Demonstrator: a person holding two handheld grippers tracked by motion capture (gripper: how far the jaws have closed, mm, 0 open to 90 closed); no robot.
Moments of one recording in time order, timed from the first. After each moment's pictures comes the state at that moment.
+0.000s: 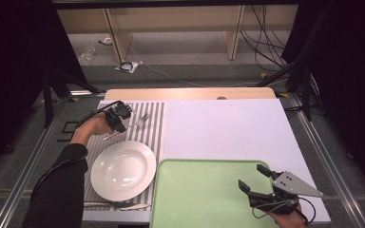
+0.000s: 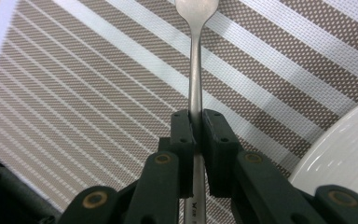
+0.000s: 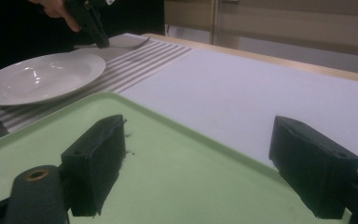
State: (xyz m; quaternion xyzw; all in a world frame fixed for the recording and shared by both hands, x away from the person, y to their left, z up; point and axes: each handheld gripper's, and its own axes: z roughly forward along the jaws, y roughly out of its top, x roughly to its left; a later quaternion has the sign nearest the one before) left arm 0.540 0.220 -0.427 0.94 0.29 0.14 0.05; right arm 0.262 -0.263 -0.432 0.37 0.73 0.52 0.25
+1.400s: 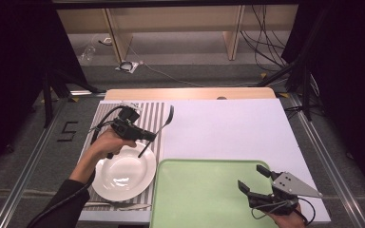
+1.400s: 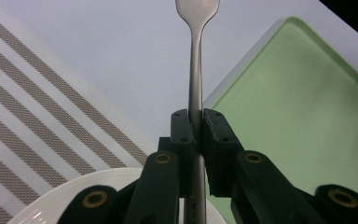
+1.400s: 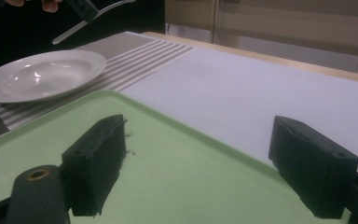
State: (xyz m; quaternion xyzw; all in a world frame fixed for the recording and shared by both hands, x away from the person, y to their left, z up) left arm 0.451 0.171 -0.373 0.86 0.35 -0.04 0.37; right arm 0.261 -0.261 -0.432 0.37 0.73 0.52 0.25
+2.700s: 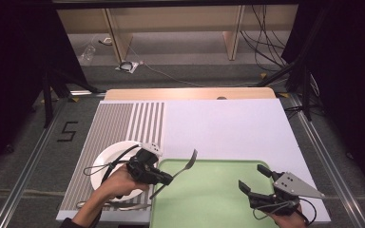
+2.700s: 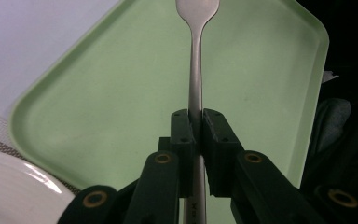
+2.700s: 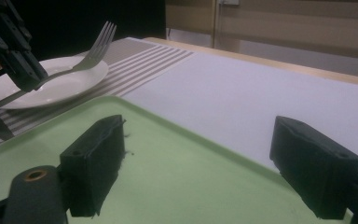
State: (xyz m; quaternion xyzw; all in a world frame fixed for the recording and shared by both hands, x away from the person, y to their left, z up) left arm 0.352 0.117 -0.404 0.90 0.26 -0.09 0.34; right arm 0.259 -0.263 -0.429 0.37 0.72 0.53 0.25
